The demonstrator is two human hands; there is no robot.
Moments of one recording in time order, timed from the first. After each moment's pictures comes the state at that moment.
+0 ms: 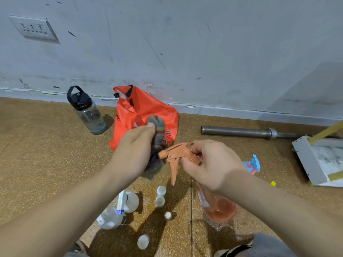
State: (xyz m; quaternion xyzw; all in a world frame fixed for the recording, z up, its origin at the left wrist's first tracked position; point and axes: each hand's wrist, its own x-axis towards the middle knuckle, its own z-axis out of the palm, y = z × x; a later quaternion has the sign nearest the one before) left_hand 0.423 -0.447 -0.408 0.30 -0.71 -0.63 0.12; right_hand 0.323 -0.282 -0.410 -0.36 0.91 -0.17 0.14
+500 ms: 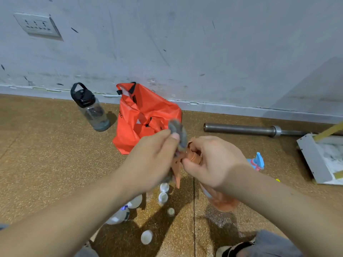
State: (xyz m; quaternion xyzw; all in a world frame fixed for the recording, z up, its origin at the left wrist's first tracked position) left_hand 0.432 -0.435 -0.413 0.15 -0.87 -0.47 0.07; right_hand 0.328 -0.285 -0.397 -0.42 0.89 -0.13 0.15
